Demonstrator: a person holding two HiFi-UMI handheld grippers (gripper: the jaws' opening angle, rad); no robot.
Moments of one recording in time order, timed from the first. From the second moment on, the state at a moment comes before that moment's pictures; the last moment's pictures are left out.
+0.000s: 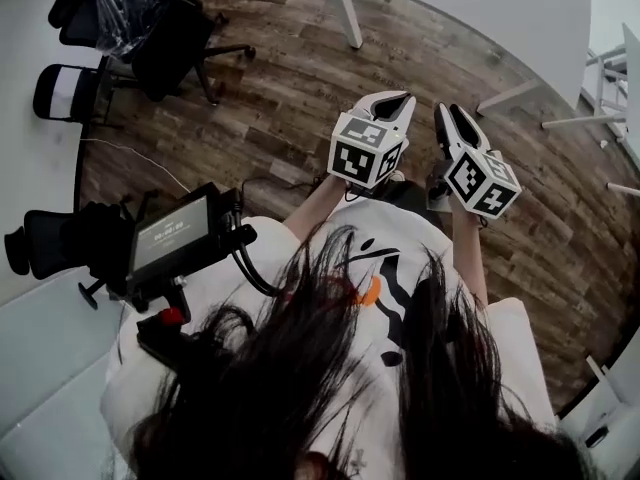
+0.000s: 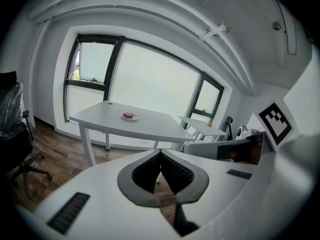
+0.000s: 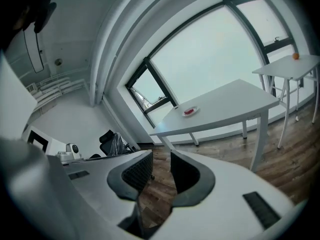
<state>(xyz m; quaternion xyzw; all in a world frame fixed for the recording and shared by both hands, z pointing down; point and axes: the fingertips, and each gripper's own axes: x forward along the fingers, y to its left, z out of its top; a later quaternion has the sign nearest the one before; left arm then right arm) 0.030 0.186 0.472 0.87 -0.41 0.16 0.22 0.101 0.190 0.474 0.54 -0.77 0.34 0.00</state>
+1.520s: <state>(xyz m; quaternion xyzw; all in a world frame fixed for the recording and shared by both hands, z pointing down) -0.154 0.345 0.454 0.89 -0.38 0.15 0.19 -0.090 0.351 0.452 0.56 -0.76 0.33 -0.03</state>
